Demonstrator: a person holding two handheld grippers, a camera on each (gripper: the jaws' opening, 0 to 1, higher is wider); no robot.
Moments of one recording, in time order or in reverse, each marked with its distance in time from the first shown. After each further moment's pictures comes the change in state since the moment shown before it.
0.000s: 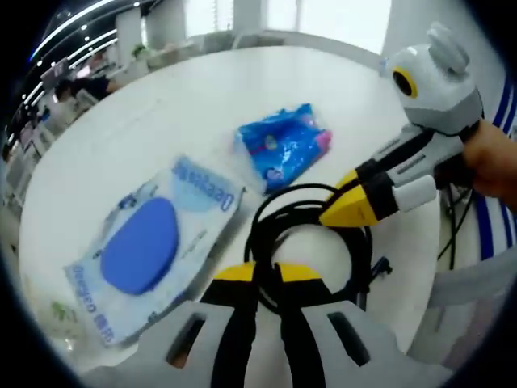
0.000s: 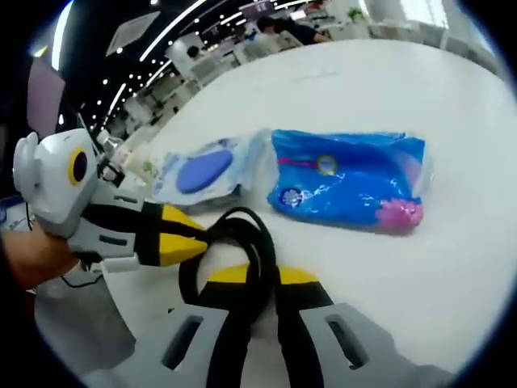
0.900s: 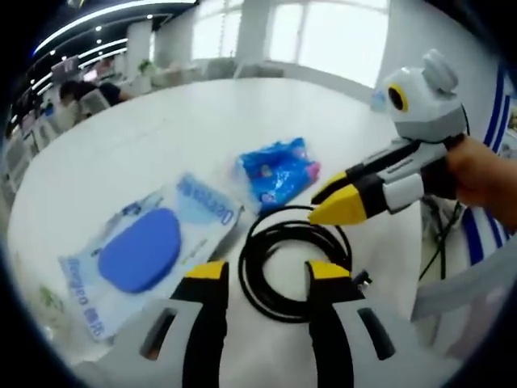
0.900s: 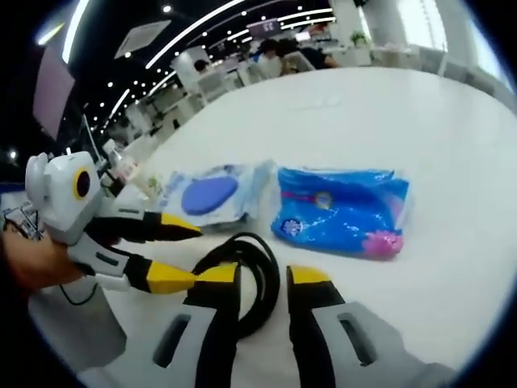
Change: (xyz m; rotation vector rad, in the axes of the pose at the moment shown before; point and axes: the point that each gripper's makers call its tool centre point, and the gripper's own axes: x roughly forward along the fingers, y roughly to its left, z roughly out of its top) left arm -0.022 -0.004 0.016 -0.074 -0.217 -0.076; right arm -0.024 0.004 0.029 -0.038 -0.129 -0.037
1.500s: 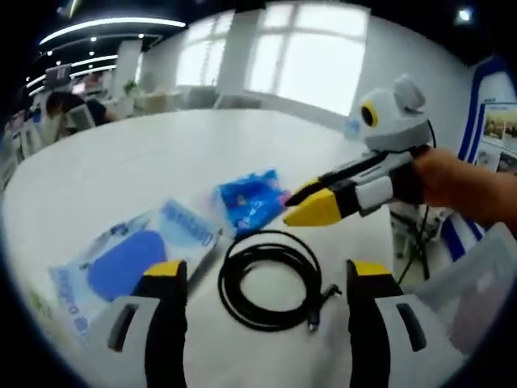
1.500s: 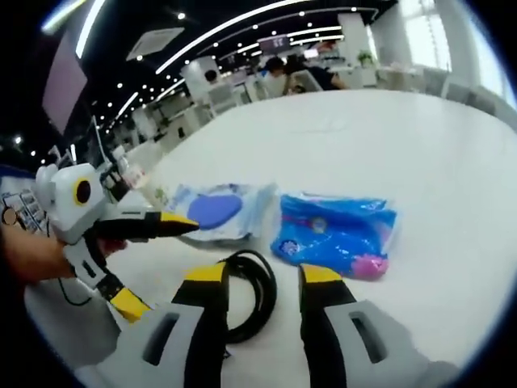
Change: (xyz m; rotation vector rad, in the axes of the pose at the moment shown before) left arm -0.014 -0.021 0.014 0.000 -0.138 -0.148; right arm -0.012 0.000 0.018 -0.064 -0.074 -0.002
